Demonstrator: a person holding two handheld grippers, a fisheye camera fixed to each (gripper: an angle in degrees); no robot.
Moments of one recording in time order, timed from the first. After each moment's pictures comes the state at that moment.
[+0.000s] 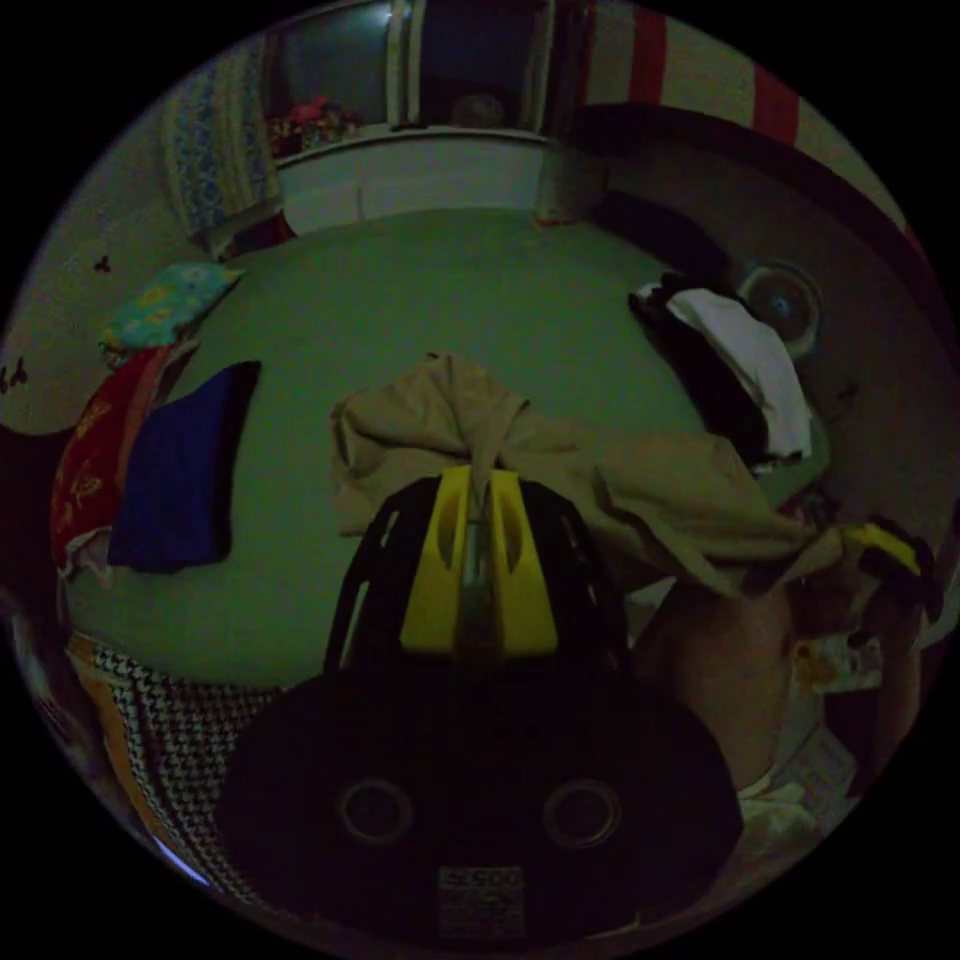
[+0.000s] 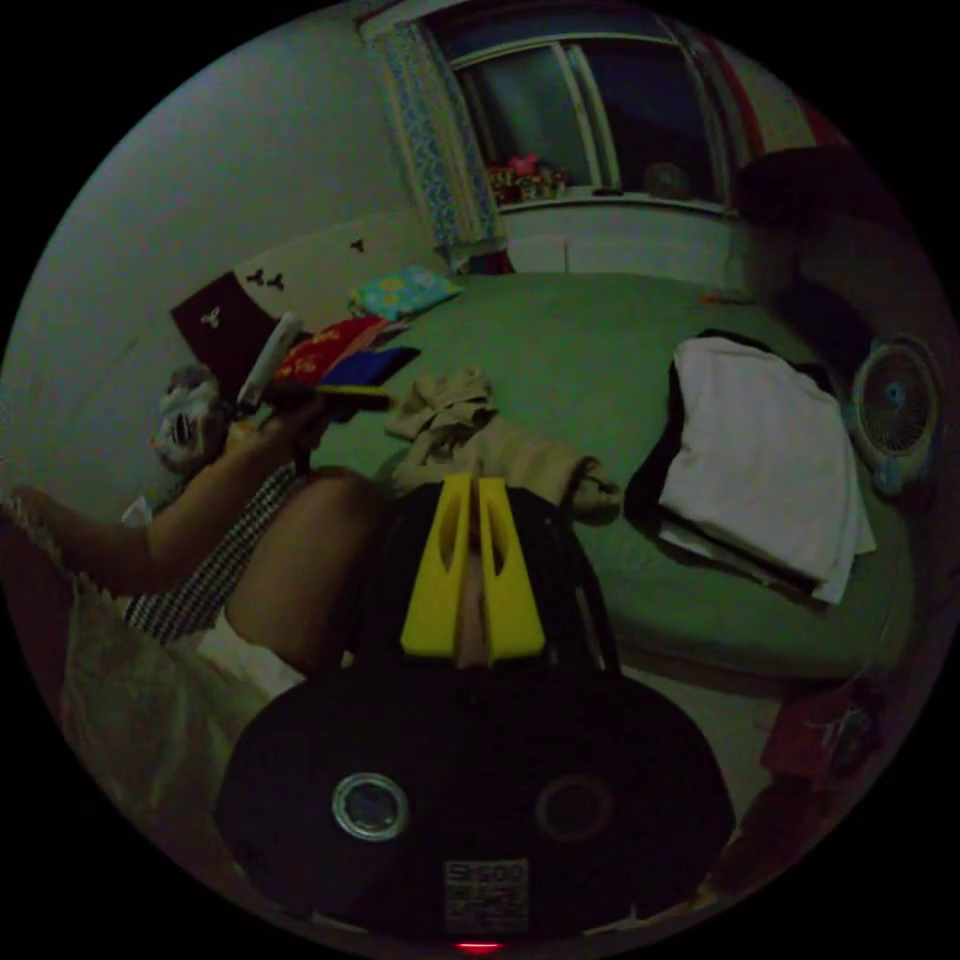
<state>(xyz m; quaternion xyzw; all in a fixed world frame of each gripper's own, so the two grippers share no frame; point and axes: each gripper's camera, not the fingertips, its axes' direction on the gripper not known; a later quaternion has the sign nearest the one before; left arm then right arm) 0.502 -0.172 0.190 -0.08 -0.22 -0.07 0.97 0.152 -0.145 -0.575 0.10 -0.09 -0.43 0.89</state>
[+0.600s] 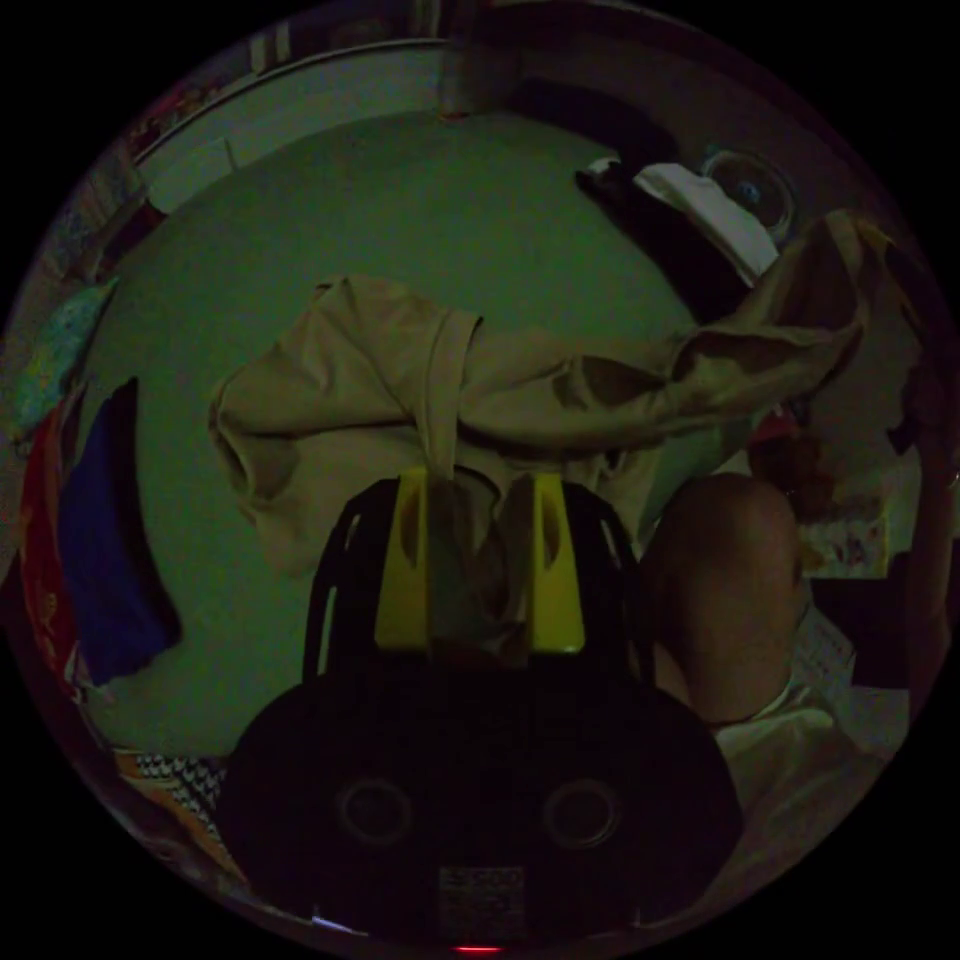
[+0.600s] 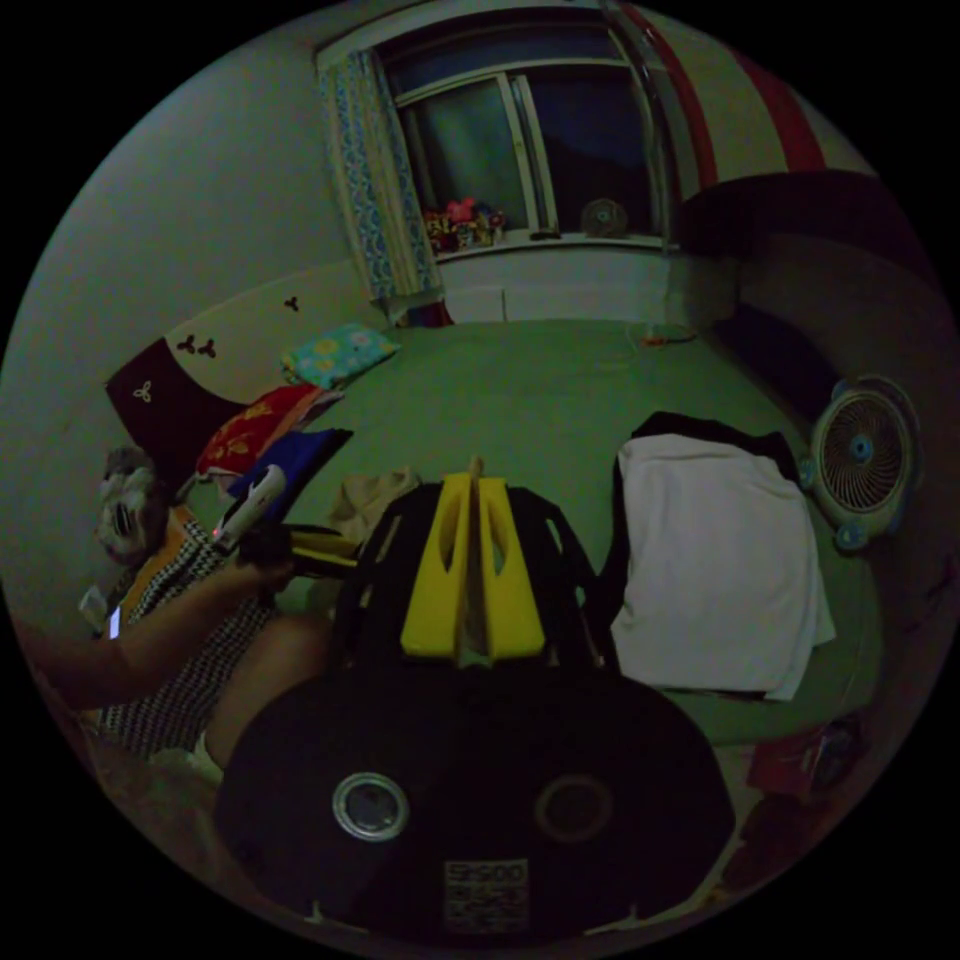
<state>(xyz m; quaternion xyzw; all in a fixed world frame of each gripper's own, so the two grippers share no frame) 0.425 -0.245 0.262 -0.21 -0.10 -0.02 0.97 0.084 -0.251 -0.576 0.16 -0.06 -0.39 0.91</state>
